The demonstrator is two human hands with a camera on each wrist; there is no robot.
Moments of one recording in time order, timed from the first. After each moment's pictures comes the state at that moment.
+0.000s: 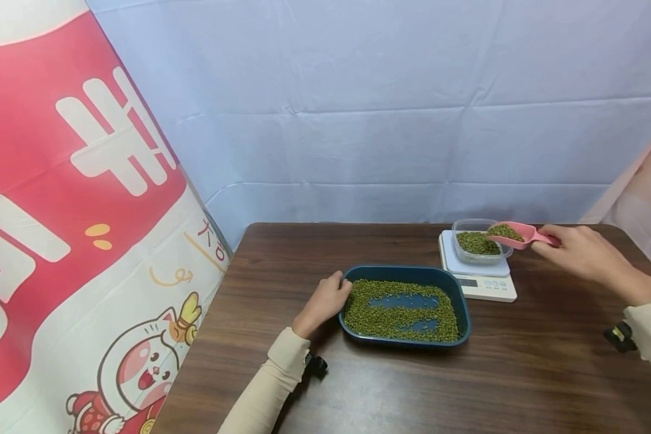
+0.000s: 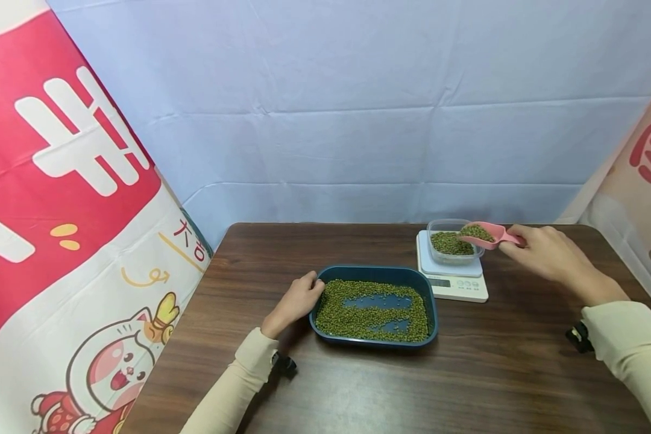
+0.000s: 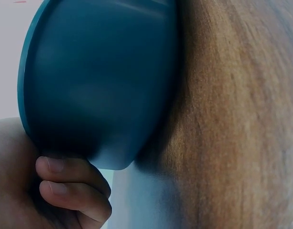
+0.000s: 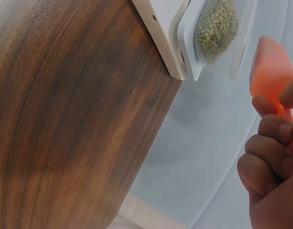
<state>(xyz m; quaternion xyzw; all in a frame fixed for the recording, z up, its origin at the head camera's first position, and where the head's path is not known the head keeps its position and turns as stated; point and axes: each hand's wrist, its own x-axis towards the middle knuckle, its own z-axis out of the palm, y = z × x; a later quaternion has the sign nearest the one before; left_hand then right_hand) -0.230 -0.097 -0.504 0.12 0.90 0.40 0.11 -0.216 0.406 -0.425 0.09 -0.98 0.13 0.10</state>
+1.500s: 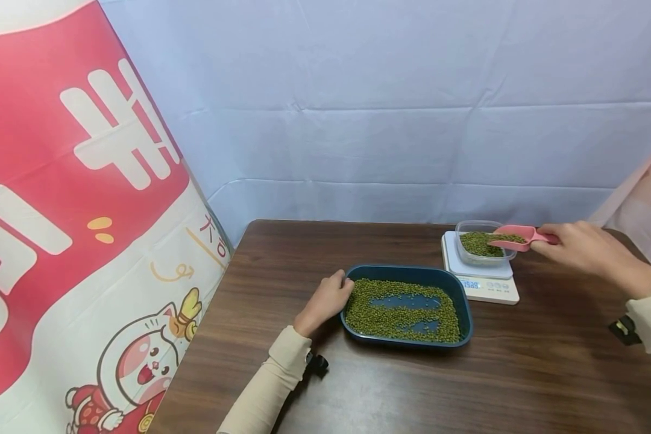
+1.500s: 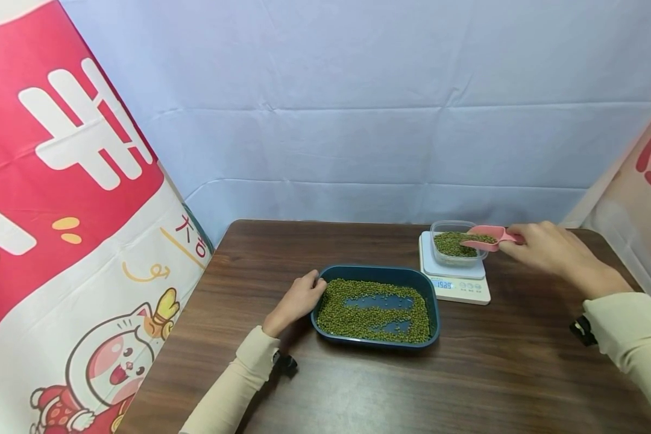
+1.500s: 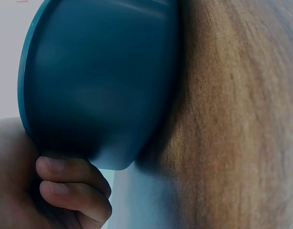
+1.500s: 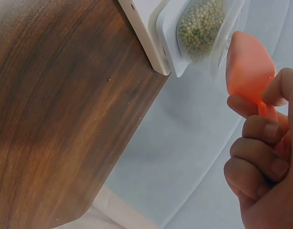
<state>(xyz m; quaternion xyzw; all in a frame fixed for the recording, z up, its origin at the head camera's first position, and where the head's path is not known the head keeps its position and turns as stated) -0.227 -0.099 -0.502 0.13 0.90 0.41 0.11 -0.228 0.401 -0.403 0.11 -0.99 0.08 0.04</state>
